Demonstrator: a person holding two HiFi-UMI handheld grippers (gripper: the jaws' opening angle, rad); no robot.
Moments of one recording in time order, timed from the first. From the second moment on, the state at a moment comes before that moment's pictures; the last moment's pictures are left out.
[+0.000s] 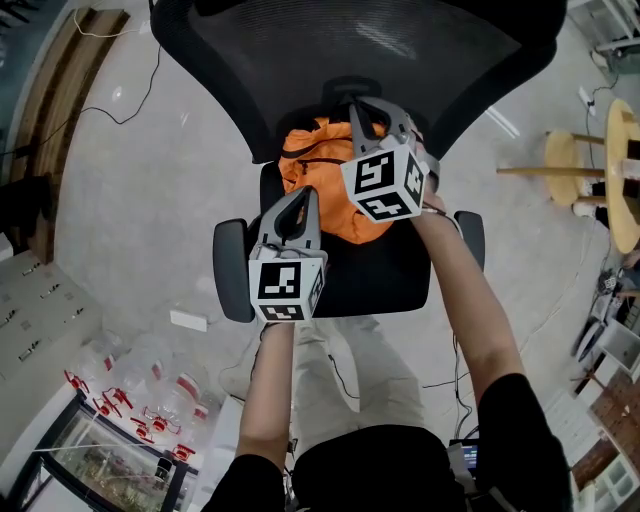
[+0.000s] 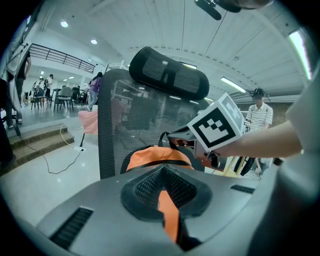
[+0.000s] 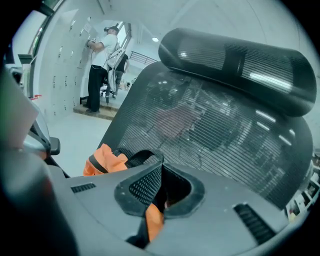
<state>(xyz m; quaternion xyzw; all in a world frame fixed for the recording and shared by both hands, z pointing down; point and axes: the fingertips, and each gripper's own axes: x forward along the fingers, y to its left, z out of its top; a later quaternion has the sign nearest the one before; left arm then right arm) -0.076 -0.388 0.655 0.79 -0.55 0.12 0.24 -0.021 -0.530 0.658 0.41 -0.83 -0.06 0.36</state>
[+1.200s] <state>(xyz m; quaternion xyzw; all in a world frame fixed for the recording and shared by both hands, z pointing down) -0.081 -0.378 0.619 0.80 -0.55 0.12 0.21 -0.032 -0.465 0.575 0.42 -0.90 0.03 0.12</state>
